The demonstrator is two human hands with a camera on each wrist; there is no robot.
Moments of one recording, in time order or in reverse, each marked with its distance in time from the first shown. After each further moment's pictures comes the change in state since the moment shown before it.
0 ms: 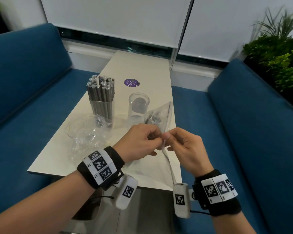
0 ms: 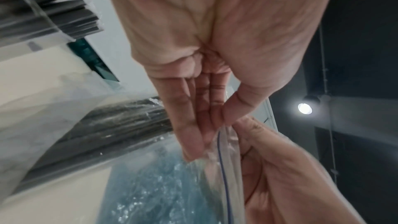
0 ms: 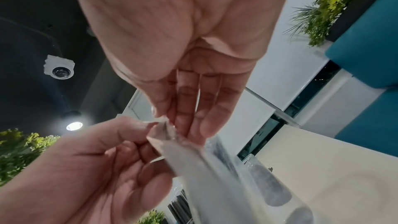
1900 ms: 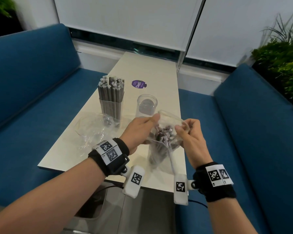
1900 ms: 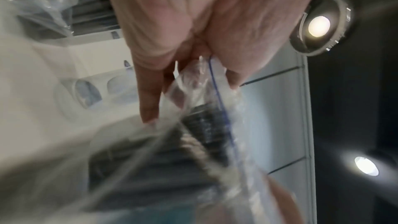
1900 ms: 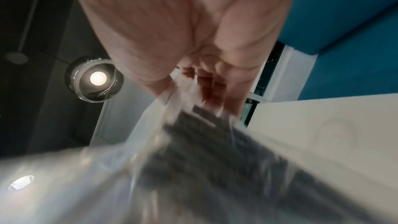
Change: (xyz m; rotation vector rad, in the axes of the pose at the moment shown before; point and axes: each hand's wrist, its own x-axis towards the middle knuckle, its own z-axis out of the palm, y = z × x) left_hand 0.023 -0.023 -0.022 -0.317 0.193 -0.228; right_hand 0.028 0.005 0.014 0.311 0.085 0.299
